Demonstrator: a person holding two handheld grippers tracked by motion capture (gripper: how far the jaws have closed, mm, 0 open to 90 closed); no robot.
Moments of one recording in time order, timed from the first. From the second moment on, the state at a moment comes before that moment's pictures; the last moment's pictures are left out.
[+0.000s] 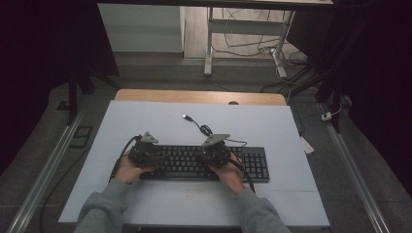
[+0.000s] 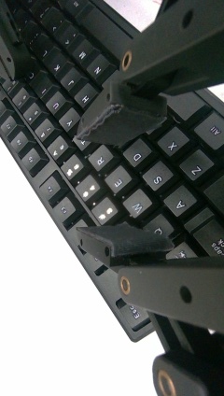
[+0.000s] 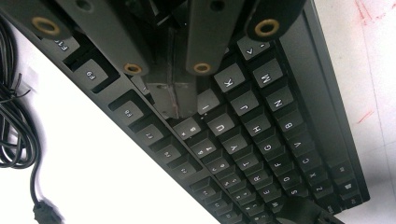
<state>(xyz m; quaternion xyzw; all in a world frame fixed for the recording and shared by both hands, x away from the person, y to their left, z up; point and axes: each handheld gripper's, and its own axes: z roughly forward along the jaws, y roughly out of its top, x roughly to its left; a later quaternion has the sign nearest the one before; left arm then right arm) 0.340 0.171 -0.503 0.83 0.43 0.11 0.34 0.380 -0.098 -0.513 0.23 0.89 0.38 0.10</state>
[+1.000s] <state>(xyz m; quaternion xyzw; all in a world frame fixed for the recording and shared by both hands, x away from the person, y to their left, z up) 0.340 0.172 -0.502 0.83 0.43 0.13 0.34 0.365 -0.141 -0.503 0.25 0.87 0.41 0.11</state>
